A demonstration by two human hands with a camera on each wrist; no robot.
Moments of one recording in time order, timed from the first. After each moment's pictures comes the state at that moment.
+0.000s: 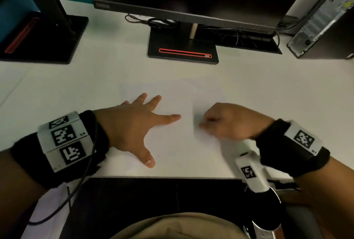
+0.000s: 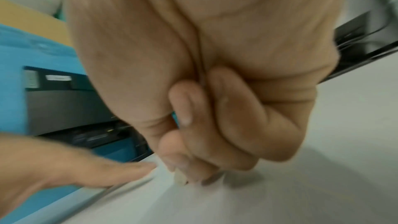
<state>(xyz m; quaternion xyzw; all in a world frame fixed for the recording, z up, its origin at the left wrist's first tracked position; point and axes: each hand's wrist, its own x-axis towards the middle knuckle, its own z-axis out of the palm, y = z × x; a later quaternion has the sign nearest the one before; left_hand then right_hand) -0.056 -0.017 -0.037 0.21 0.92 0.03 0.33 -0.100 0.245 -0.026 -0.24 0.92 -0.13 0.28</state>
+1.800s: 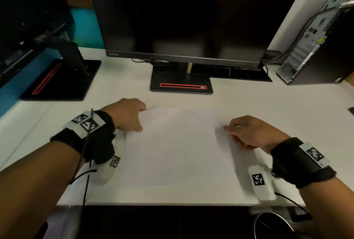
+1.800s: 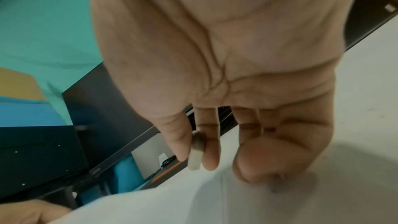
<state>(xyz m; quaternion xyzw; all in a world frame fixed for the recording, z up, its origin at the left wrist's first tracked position) -0.120 -0.041 -0.008 -0.01 0.97 0.14 0.20 -0.132 0.310 -0.028 0.00 0.91 -0.35 0.23</state>
